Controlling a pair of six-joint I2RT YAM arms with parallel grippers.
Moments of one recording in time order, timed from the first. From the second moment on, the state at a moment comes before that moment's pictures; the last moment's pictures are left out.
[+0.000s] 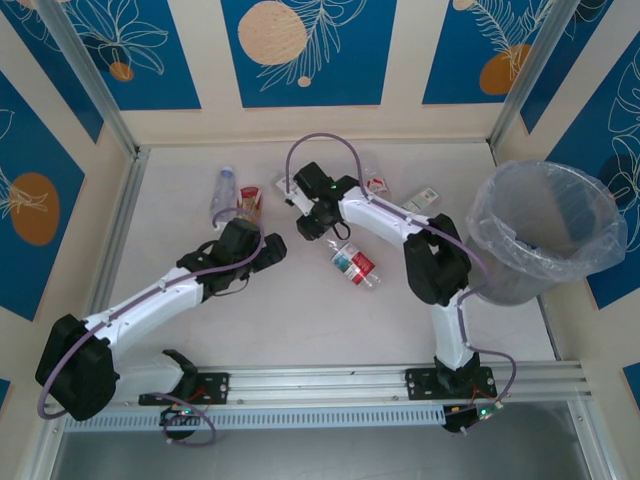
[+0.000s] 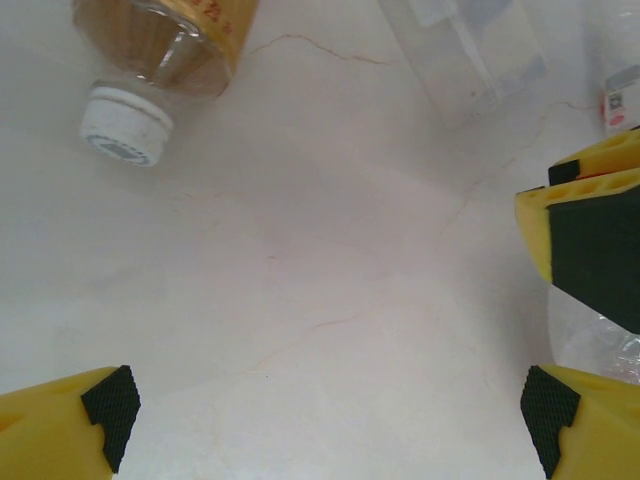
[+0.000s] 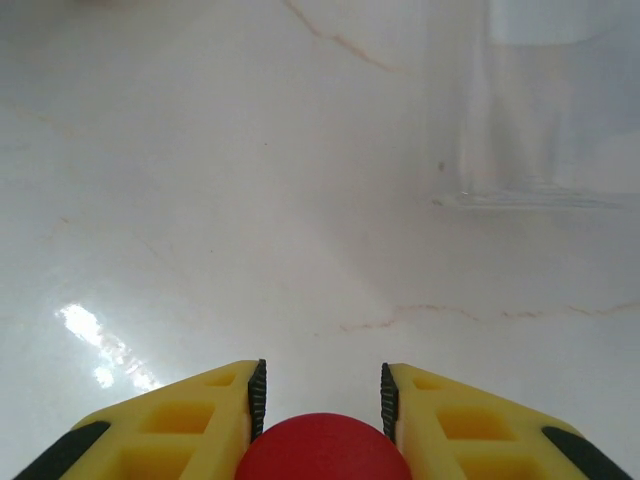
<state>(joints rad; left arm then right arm) -0.62 1.21 0.78 -0.41 -0.14 -0.91 0.68 2.04 1.70 -0.80 0.00 -0.11</state>
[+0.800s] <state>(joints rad) -0.62 1.26 0.78 -0.35 -0.08 -0.91 0.59 1.58 1.30 -0.55 -0.05 0.09</state>
